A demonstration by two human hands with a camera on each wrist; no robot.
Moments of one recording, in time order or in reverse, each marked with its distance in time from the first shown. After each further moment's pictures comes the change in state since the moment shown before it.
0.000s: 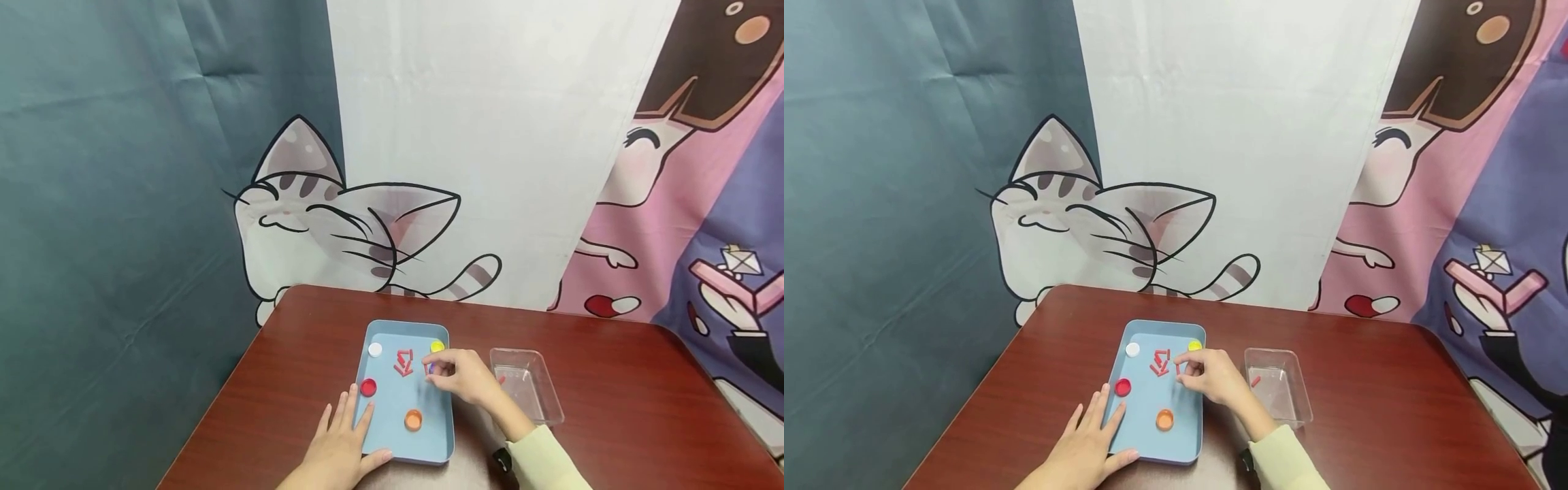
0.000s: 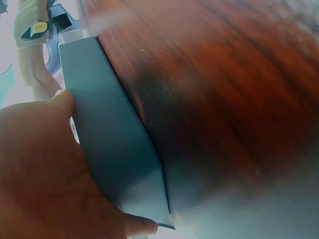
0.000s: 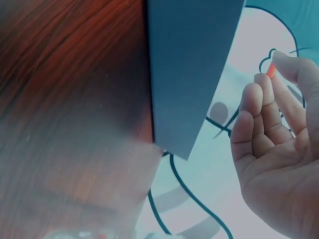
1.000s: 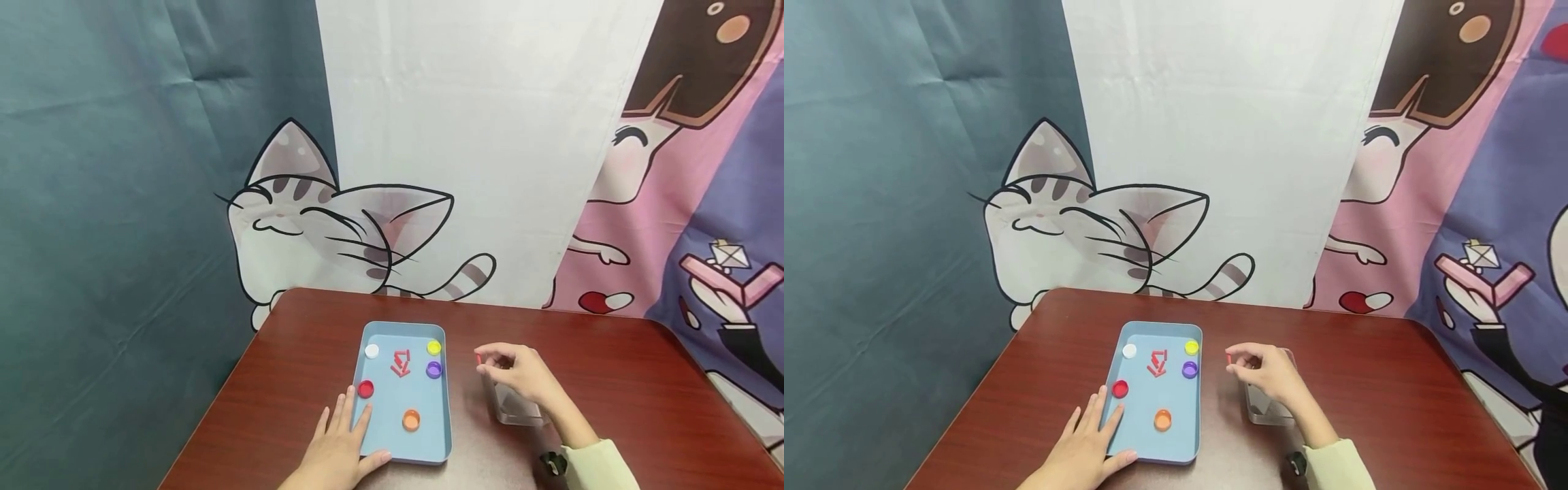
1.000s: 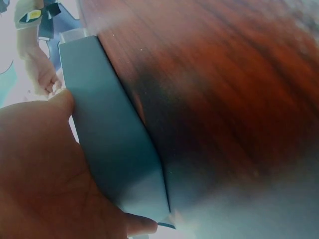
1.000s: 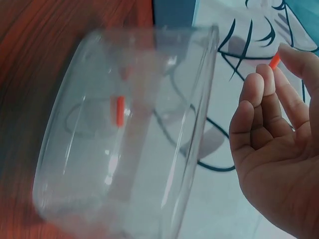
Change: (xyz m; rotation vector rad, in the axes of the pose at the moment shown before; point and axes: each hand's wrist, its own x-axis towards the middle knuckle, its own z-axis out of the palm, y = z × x) left_hand -0.001 0.000 -0.001 -0.024 0.002 0.022; right_hand -0.048 0.034 -0.073 0.013 0.151 0.087
